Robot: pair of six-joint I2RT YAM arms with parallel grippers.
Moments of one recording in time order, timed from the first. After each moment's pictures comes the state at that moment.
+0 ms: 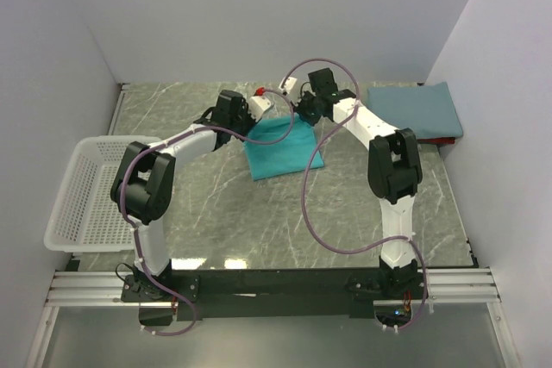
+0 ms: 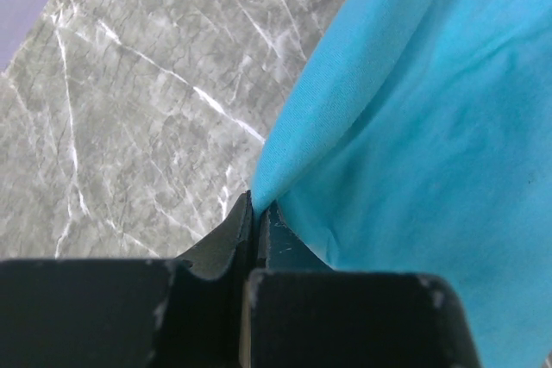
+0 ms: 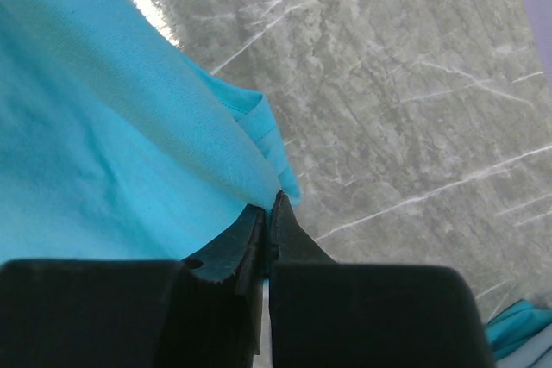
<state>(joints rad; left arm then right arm) -0.43 1.90 1.33 -0.05 0.11 0.44 0.36 2.13 1.77 -0.48 -0.24 -0.69</state>
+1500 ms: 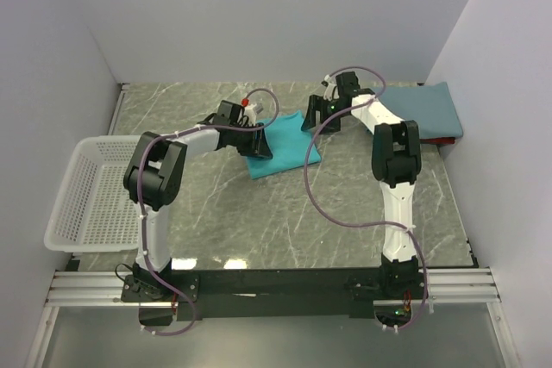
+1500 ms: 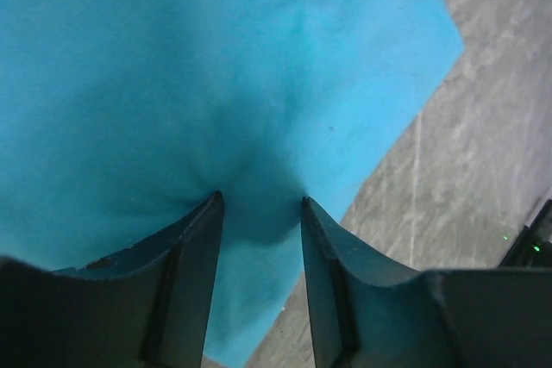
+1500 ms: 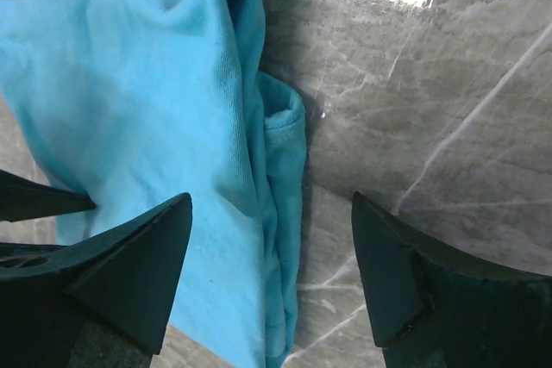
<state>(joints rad) -0.39 2.06 1.36 -0.15 0.57 -0.33 0.17 2.35 1.91 -0.60 -0.52 0.21</state>
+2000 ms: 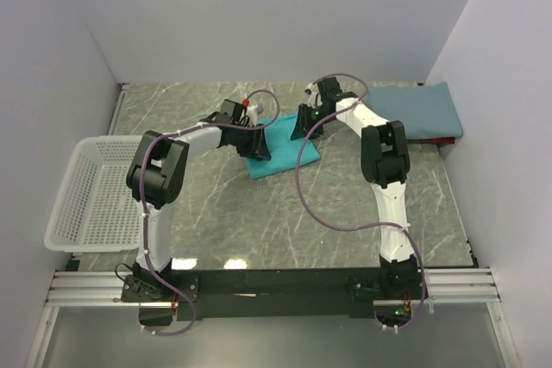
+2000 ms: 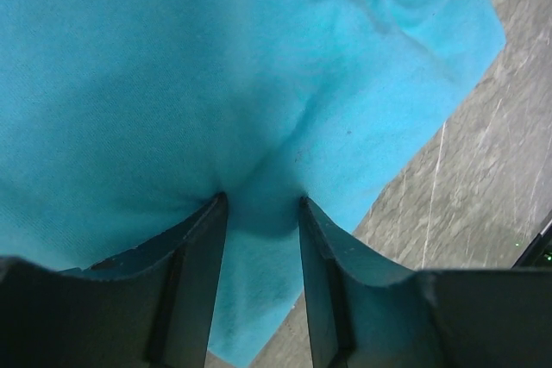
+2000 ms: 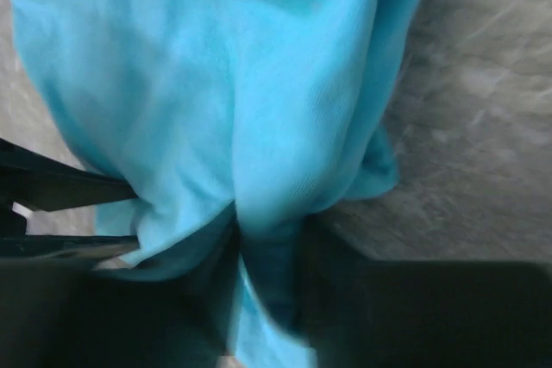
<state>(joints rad) -0.40 2.08 1.40 -0.24 0.51 -0.32 0.25 2.39 1.94 -0.64 -0.57 0.29</state>
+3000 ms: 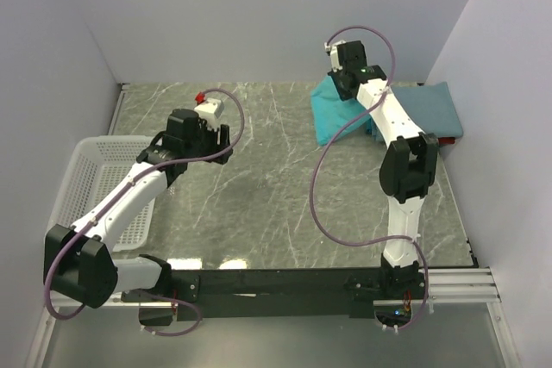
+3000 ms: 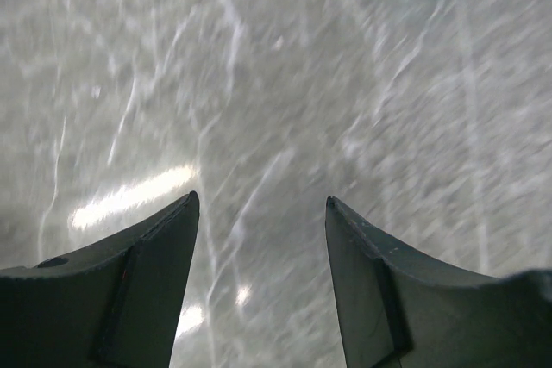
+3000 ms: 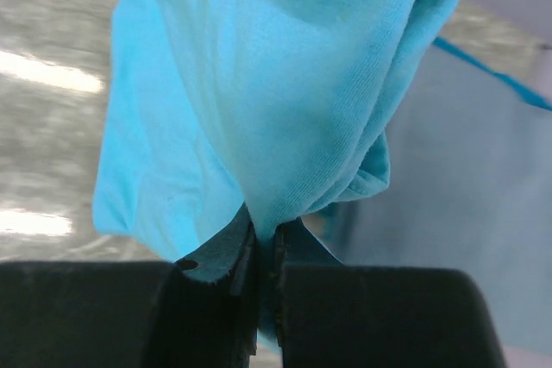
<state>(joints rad) -0.37 1.25 1.00 -0.29 0.14 -0.12 0.23 2.10 2.02 -0.71 0.21 -0.23</state>
